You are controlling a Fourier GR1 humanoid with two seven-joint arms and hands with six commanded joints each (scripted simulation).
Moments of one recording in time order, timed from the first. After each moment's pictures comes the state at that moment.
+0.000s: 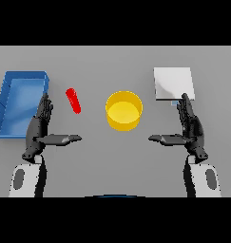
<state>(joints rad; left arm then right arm) 0.00 0.00 0.00 -1.57 0.00 0.00 0.00 0.00 0.00 0.00 -1.57 0.00 0.00 0.00</state>
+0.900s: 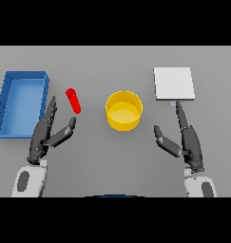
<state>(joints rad) 0.03 0.04 -0.09 -1.60 -0.18 0.03 0.00 0.13 -0.04 0.14 -1.72 0.28 -0.06 -0.10</state>
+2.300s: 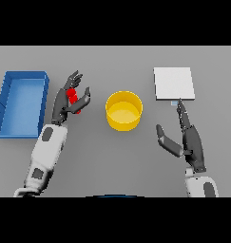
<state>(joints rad) -0.54 0.00 0.07 -0.82 -0.22 0.19 -0.29 0.13 -0.04 0.13 -1.73 0.23 -0.04 -0.13</state>
